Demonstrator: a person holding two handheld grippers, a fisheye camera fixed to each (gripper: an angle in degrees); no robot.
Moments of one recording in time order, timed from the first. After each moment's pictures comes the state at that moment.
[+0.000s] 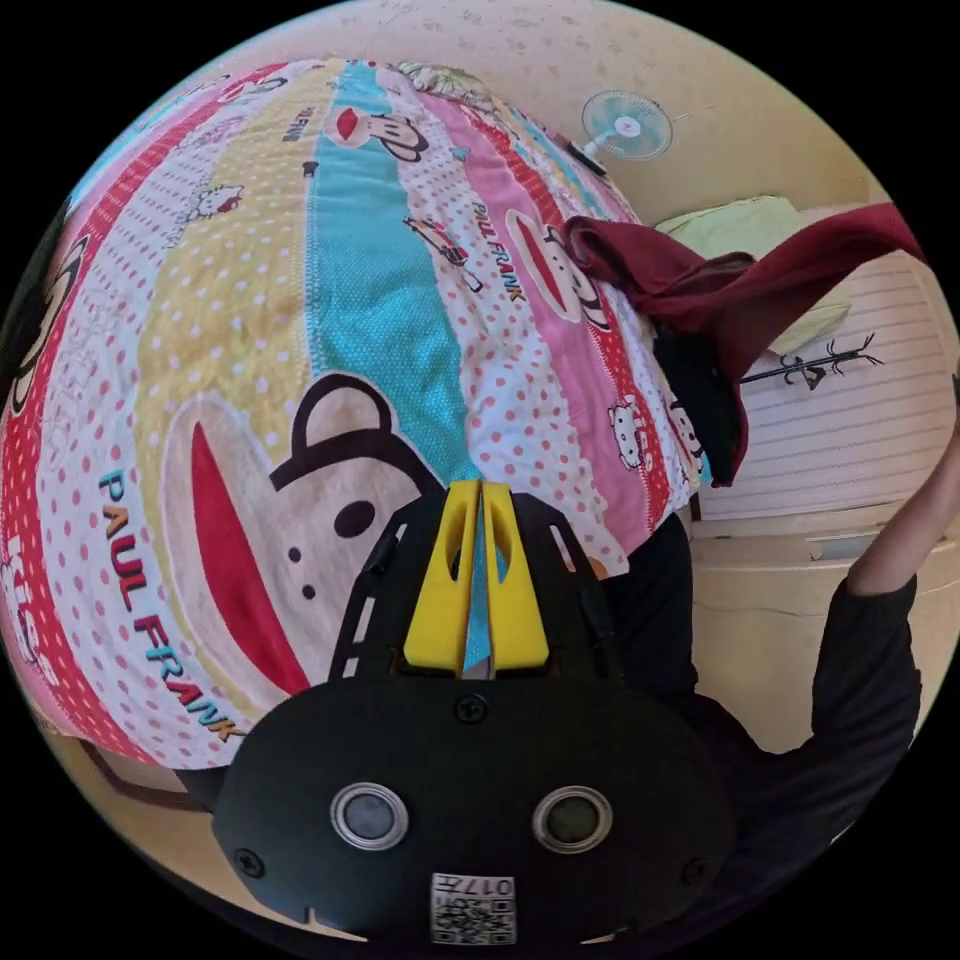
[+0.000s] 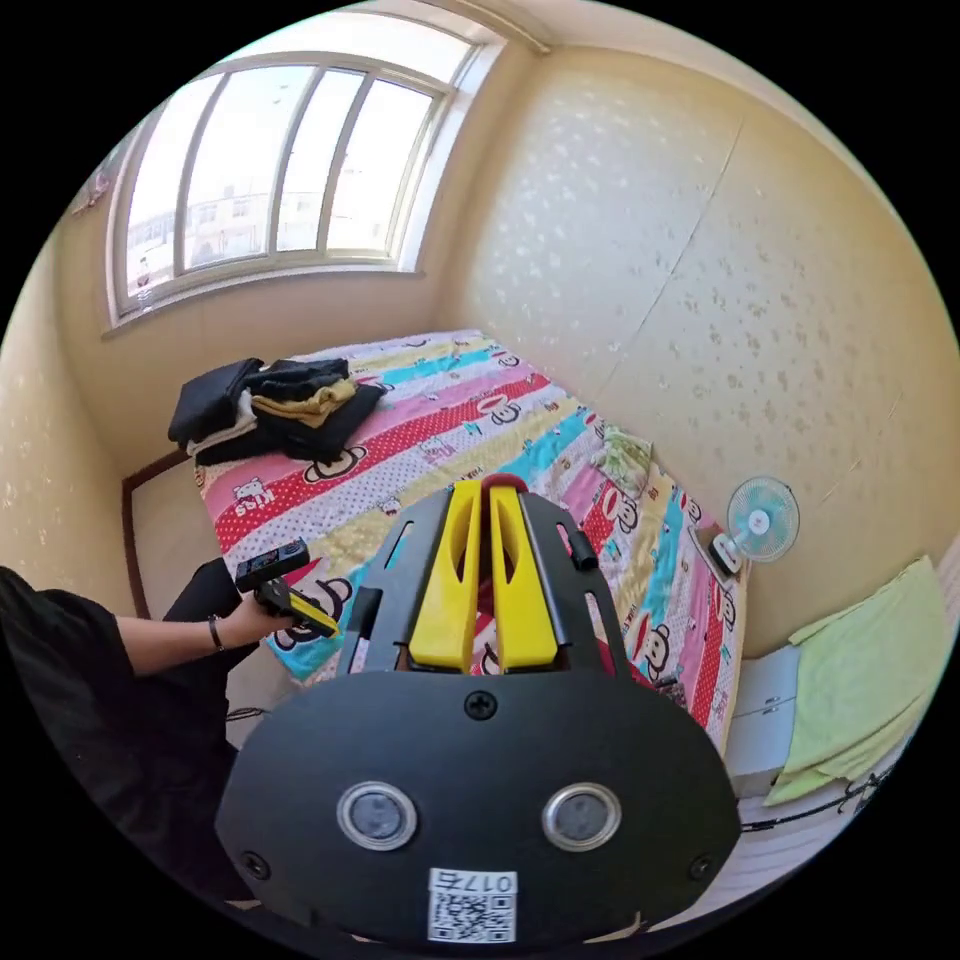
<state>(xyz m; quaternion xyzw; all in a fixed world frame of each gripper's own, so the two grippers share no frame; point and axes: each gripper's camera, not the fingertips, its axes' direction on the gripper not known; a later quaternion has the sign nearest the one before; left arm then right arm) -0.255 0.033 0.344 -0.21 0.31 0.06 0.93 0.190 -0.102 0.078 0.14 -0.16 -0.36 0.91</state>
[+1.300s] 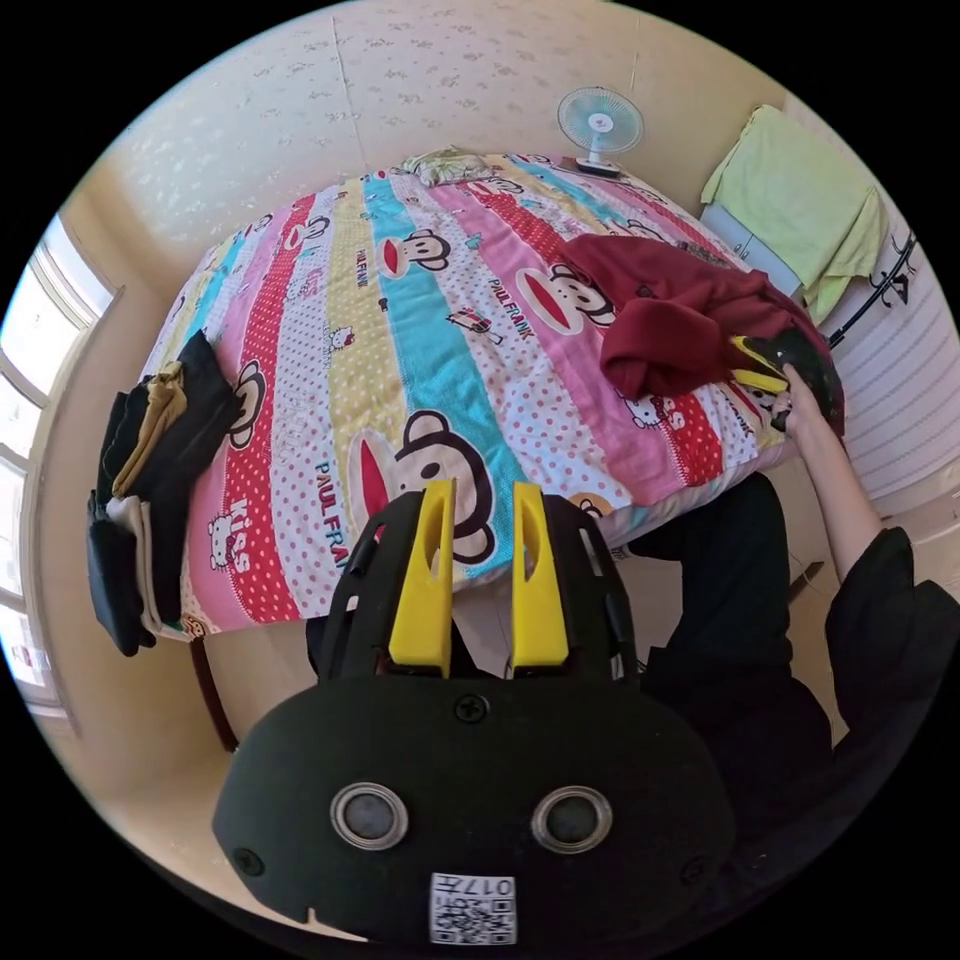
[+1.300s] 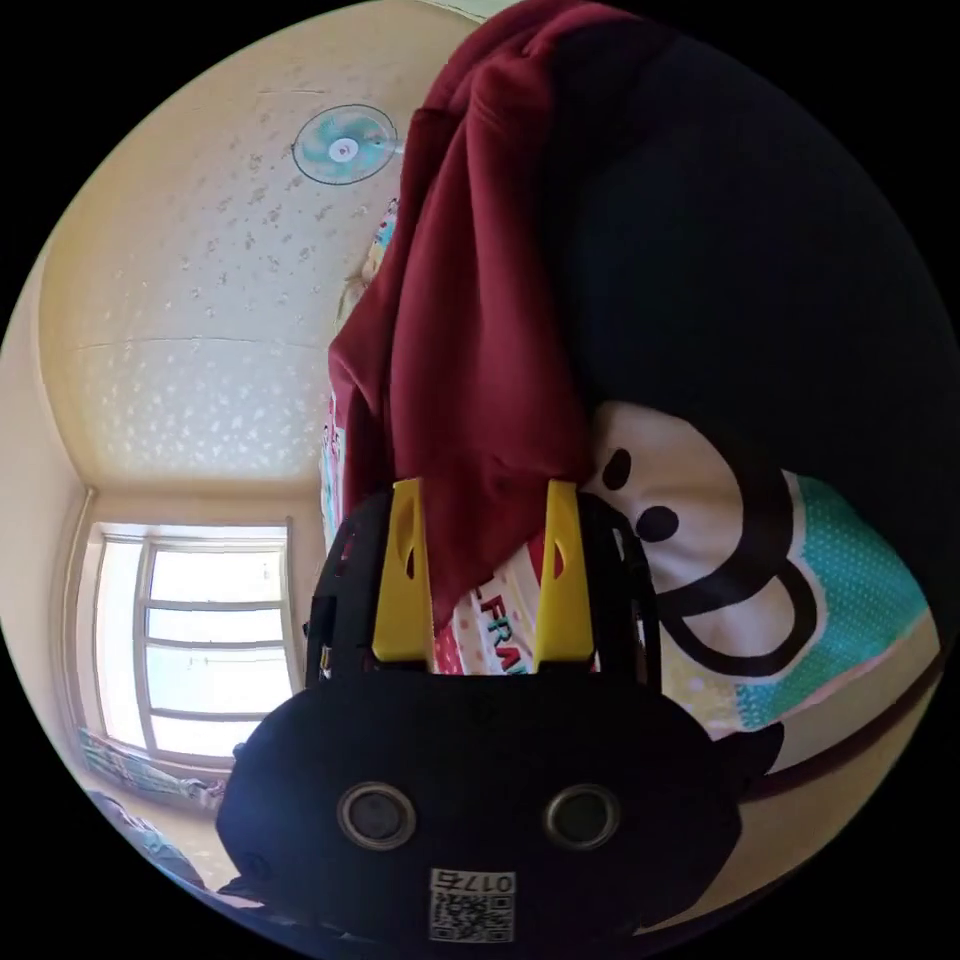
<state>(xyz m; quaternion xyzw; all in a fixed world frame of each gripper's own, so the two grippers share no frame) -0.161 0.076 0.051 -0.14 0.04 0.16 0.98 0.625 0.148 0.570 -0.09 -0.36 0.40 0.84</state>
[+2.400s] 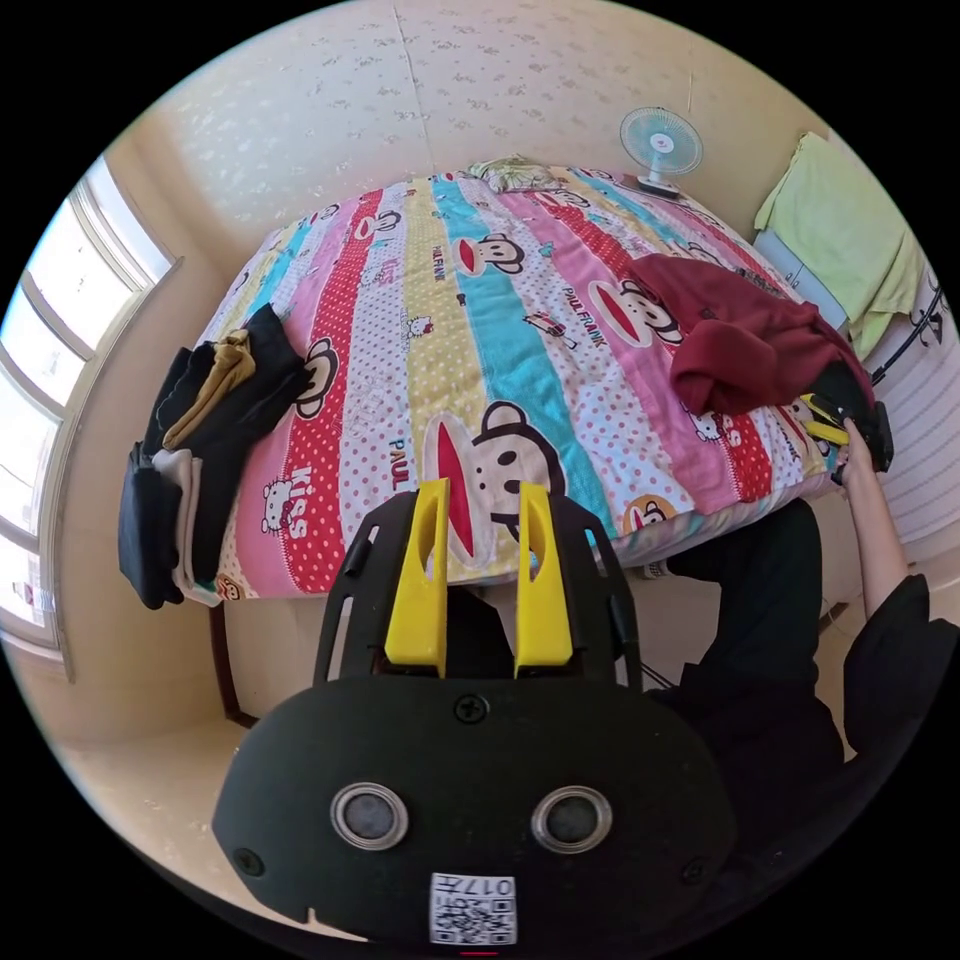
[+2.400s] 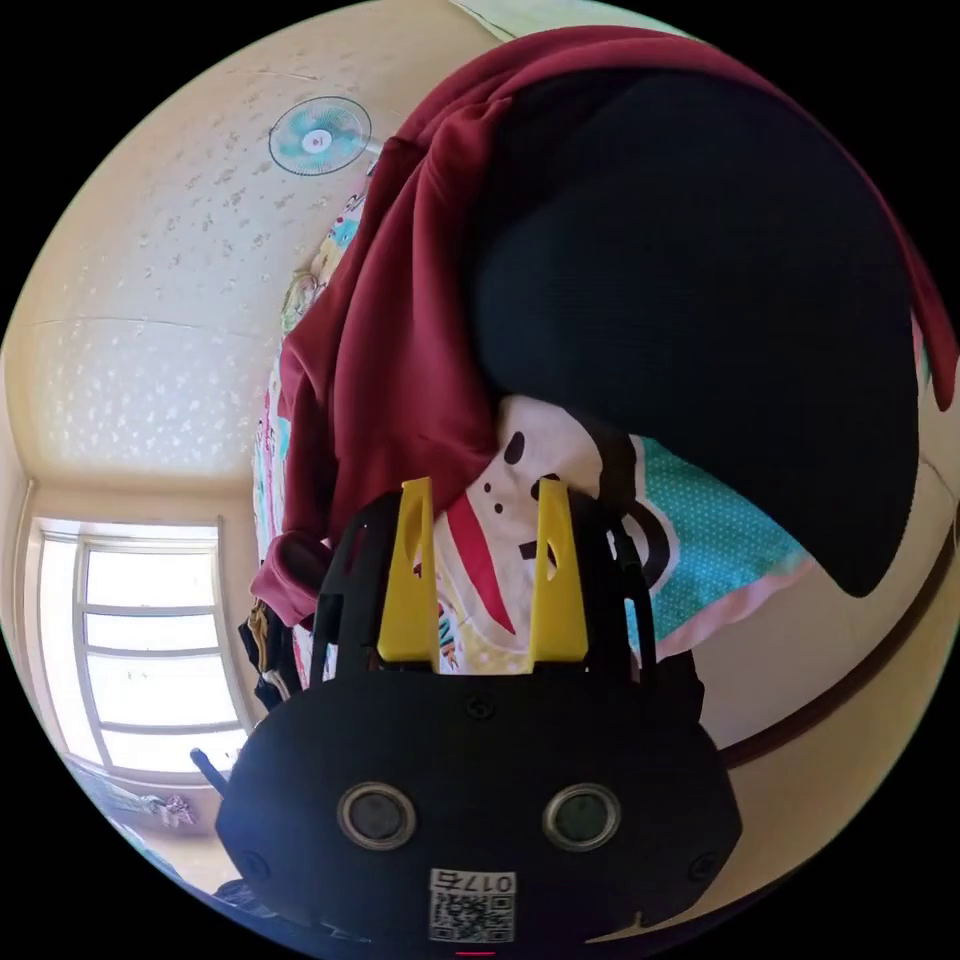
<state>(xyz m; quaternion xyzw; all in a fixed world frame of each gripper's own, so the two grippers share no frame) -0.197 0.070 0.008 -0.13 -0.02 0.12 0.98 0.633 0.229 0.553 -0.07 -0.28 0.39 0.87</state>
